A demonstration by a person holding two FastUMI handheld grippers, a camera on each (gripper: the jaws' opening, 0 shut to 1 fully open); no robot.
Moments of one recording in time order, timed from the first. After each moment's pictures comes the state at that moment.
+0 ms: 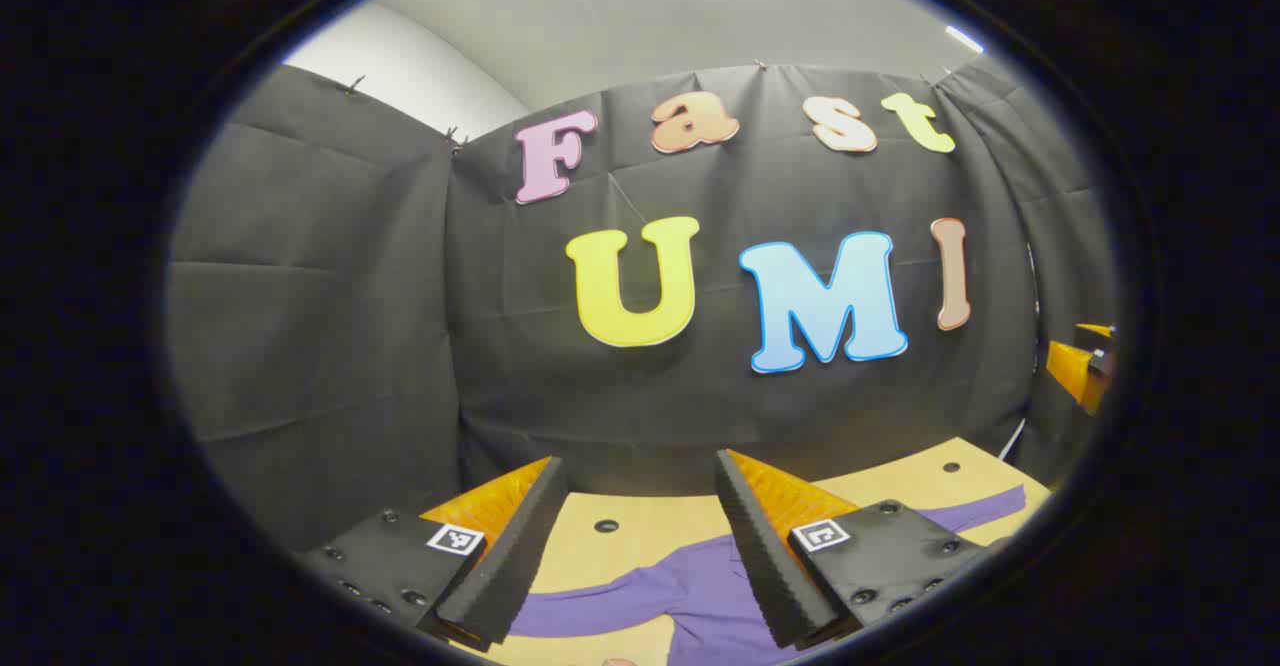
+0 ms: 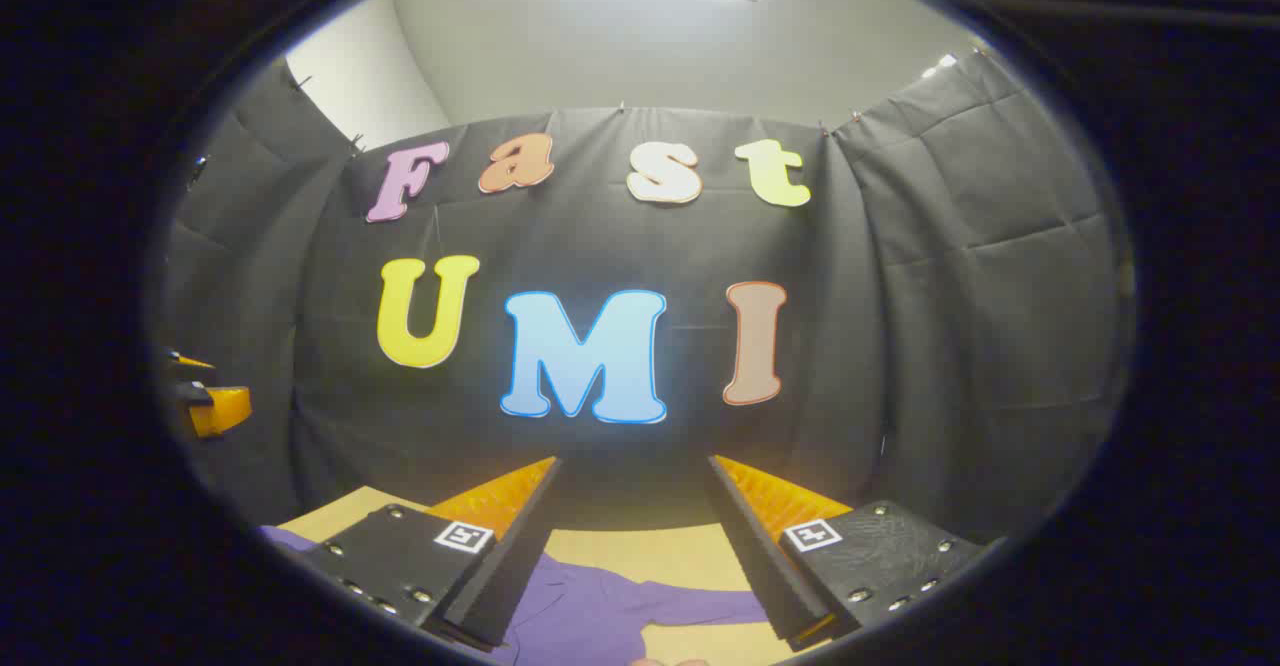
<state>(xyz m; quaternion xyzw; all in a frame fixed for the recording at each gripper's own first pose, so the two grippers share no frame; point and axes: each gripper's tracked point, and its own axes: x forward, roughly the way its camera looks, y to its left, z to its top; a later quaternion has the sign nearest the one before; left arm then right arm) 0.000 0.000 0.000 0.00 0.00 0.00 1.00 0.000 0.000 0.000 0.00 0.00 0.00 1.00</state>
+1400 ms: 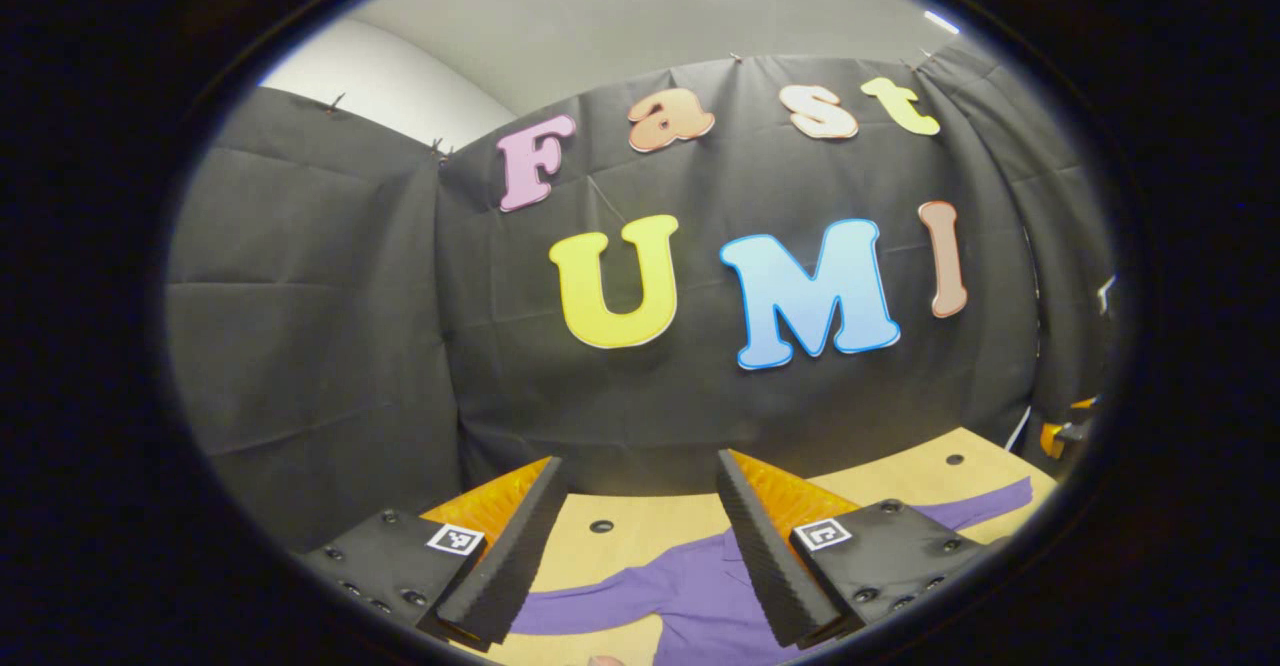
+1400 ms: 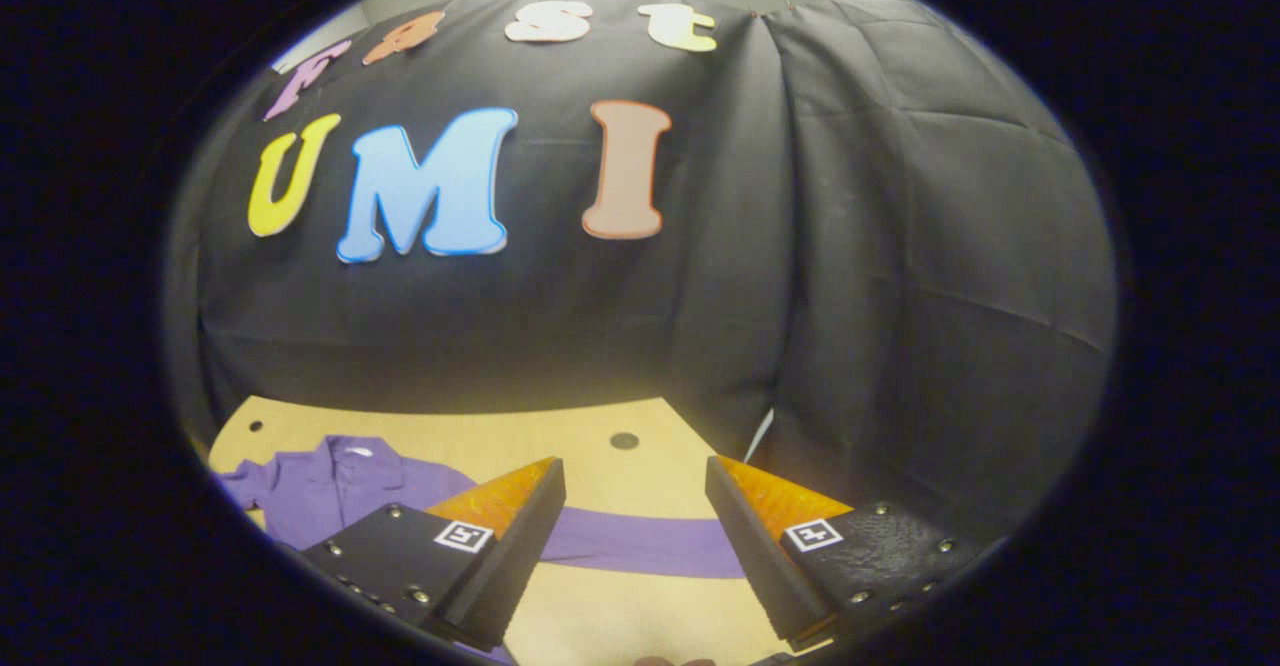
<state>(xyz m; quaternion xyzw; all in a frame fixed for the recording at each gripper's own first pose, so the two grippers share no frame) -0.001 -0.033 0.003 0.02 0.00 0.01 1.00 0.045 -0.192 -0.220 0.00 0.22 -0.14 0.97</state>
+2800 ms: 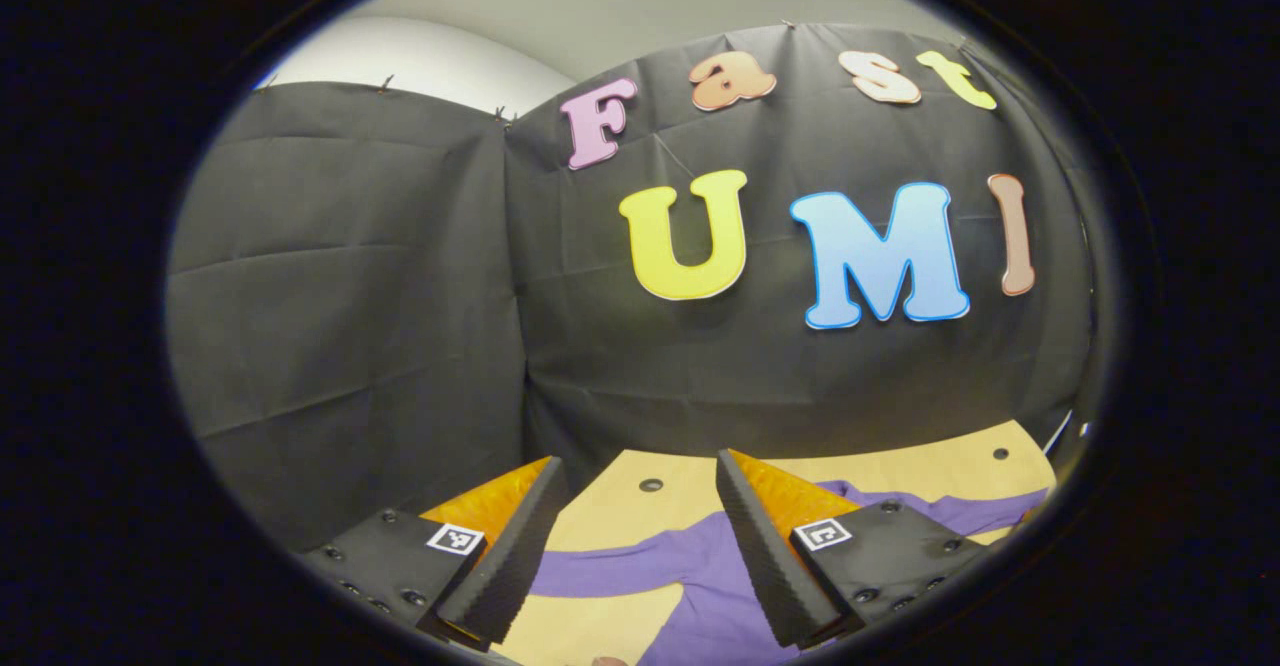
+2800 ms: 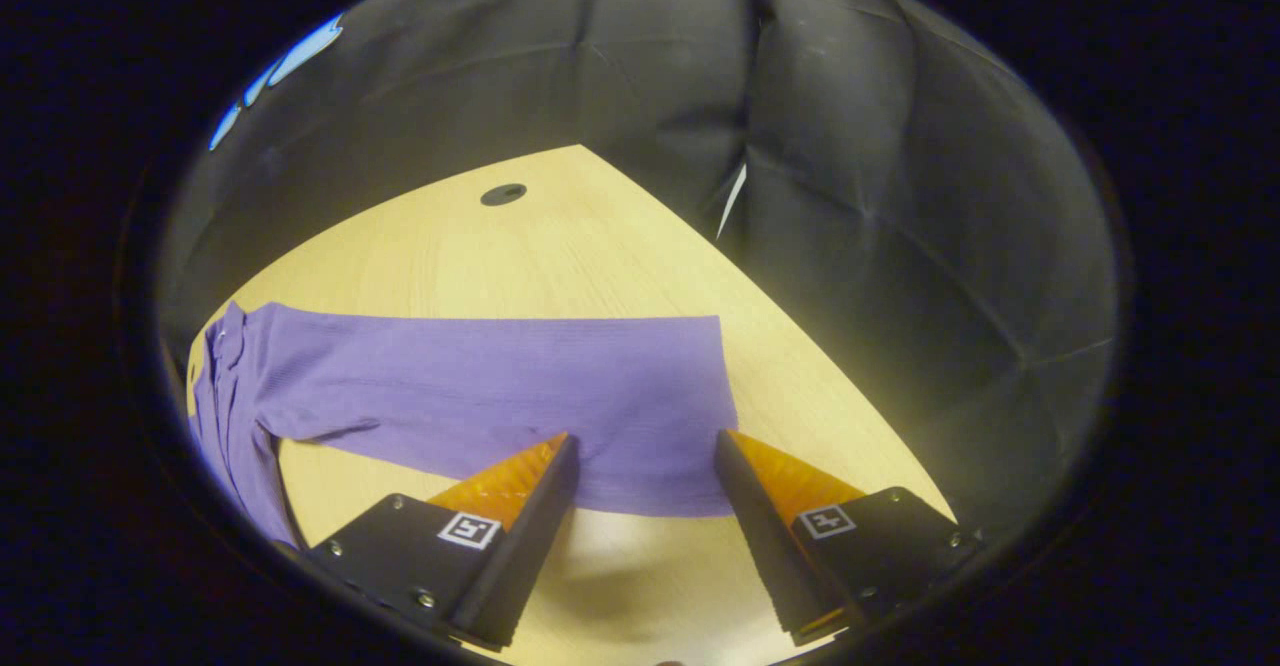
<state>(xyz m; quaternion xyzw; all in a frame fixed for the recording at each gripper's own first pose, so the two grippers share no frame) -0.015 -0.023 -0.039 0.00 0.06 0.13 0.99 0.040 -0.277 -0.458 0.08 0.48 -0.15 0.86</state>
